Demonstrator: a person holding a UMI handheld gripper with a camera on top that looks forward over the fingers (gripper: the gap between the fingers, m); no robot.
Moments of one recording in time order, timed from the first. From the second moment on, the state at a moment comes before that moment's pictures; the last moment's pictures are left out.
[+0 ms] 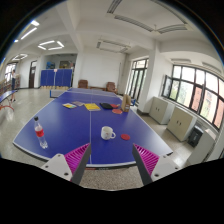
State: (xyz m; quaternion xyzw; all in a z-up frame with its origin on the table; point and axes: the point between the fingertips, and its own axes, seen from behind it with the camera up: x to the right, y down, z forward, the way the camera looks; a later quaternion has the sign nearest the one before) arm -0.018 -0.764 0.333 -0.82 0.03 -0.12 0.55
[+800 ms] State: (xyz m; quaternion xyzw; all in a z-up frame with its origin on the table) arm -0.362 -0.635 0.053 -0.87 0.00 0.00 0.49
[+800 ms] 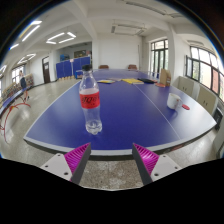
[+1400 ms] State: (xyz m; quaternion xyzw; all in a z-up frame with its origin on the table) arm -0.428 -0.453 0.073 -0.78 -0.01 0.00 0.63
